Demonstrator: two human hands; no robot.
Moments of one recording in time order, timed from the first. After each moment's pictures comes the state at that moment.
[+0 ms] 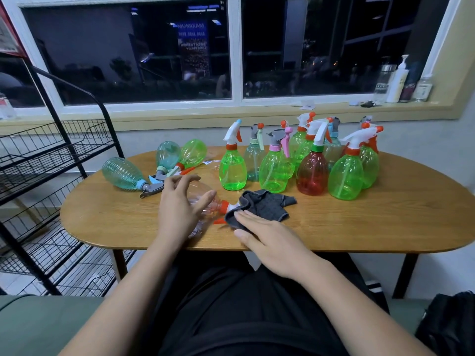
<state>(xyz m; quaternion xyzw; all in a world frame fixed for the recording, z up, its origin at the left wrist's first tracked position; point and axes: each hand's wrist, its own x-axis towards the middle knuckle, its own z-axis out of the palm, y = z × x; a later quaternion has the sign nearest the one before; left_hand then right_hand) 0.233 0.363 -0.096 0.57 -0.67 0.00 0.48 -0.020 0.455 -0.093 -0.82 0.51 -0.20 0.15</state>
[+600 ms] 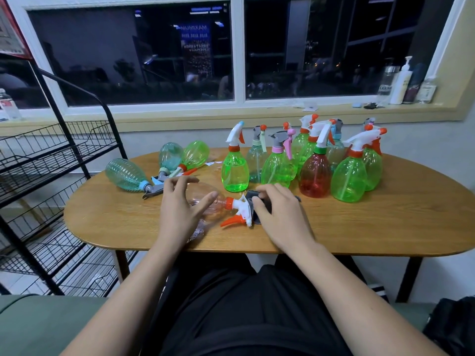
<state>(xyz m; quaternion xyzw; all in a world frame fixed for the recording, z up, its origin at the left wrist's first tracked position) 0.229 0.378 -0.085 0.55 -0.66 -0.05 0.51 -0.017 0.427 -0.070 -0.71 0.58 -0.39 0.06</state>
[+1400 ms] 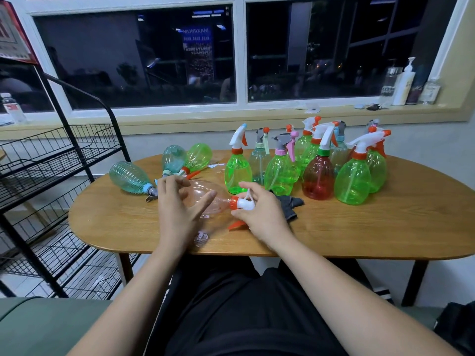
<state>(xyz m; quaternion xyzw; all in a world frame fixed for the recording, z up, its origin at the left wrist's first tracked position) 0.228 0.389 -0.077 0.49 -0.63 -0.05 0.61 0.025 0.397 -0.076 -0.64 0.53 -0.48 0.29</state>
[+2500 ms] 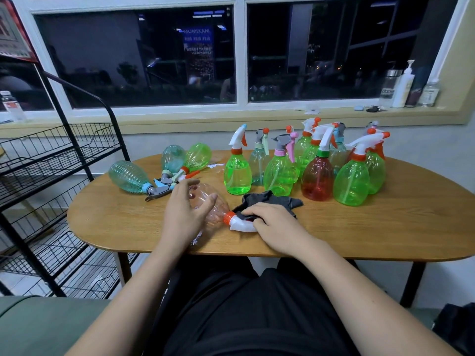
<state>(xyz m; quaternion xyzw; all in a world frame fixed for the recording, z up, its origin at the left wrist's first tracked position) 0.227 0.382 -0.084 0.55 -0.66 -0.08 0.50 -0.020 0.412 -0.076 -0.81 0.52 -0.25 0.14</state>
